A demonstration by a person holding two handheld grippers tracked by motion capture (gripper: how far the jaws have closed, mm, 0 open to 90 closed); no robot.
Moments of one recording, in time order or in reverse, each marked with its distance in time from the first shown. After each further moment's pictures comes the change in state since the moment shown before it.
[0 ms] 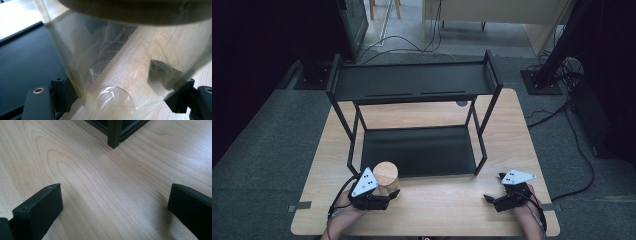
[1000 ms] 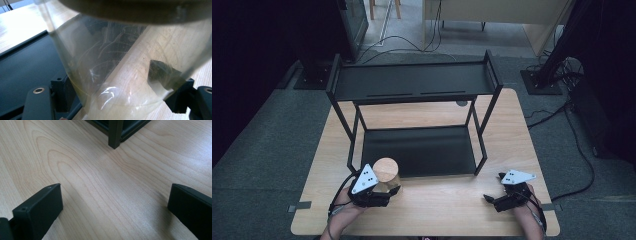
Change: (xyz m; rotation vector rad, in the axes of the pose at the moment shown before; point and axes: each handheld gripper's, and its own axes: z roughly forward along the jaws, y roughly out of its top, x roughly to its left) left arm 0.001 0.015 -0.004 -0.012 0.023 0.001; right arm 0.000 0.000 0.000 0.000 0.004 -0.005
